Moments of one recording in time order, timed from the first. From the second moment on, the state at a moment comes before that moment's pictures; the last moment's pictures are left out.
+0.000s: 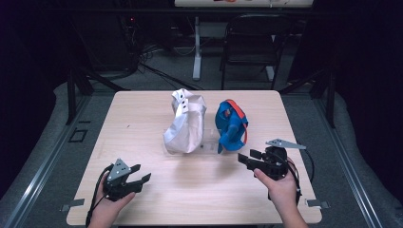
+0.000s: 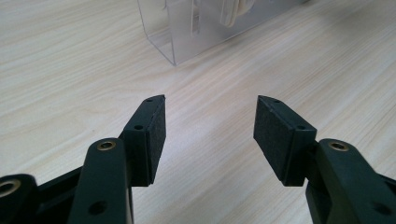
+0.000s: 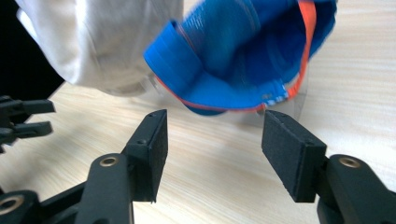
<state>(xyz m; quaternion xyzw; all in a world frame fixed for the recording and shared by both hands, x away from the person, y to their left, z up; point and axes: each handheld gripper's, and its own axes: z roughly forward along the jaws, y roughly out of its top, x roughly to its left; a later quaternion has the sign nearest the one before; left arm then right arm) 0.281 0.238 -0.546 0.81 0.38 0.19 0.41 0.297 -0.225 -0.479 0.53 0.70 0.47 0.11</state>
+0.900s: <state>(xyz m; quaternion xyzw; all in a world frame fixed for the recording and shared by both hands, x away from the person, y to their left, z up) 0.287 0.243 -0.570 0.81 0.40 0.19 0.40 0.277 -0.211 -0.544 0.51 0.72 0.44 0.16</state>
